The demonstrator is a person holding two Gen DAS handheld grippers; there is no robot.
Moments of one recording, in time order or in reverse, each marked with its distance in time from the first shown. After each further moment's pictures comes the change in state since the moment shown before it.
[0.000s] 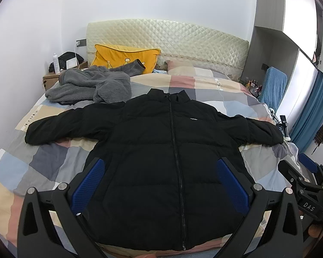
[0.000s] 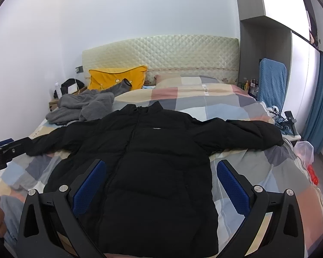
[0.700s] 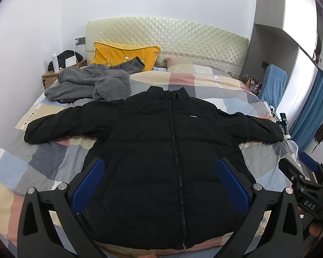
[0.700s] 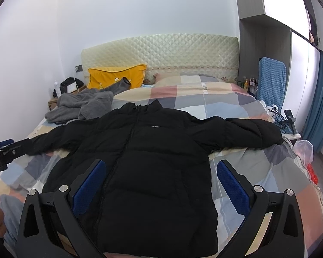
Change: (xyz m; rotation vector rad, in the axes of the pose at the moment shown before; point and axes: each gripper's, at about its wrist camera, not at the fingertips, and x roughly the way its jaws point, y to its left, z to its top) left arm 0.010 0.003 0.001 0.007 0.020 -0.005; right arm 0.000 0.000 -0.003 -0.001 0.002 -0.004
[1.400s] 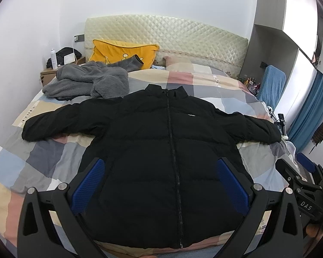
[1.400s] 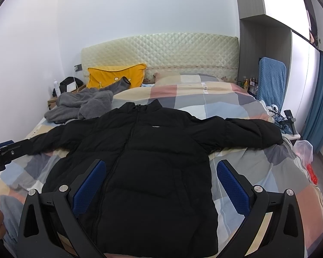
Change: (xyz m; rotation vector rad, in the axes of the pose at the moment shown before) left arm 0.001 -0.001 -0.001 -0.016 0.015 -0.020; right arm 0.004 -0.001 0.000 0.003 0.009 -0.004
